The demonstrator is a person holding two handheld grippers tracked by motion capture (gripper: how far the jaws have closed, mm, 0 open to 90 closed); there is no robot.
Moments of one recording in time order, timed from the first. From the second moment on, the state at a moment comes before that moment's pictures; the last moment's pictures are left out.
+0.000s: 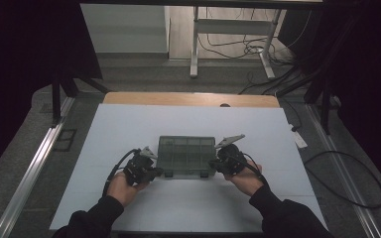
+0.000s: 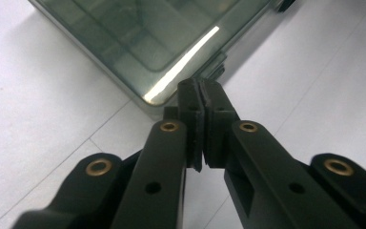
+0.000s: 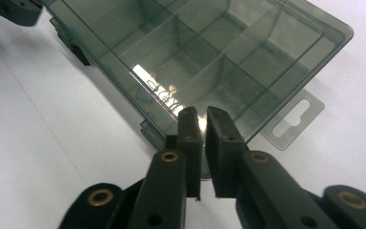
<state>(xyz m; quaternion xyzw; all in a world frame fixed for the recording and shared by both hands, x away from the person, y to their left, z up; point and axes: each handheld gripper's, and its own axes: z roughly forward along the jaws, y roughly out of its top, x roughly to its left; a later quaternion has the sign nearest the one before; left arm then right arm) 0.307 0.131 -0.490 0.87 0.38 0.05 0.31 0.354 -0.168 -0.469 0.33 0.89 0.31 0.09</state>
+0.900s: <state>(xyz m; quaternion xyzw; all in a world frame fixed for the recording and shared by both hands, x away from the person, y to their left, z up) 0.306 0.147 -0.474 0.84 0.39 0.06 0.36 0.346 -0.171 -0.456 0.32 0.89 0.32 0.10</state>
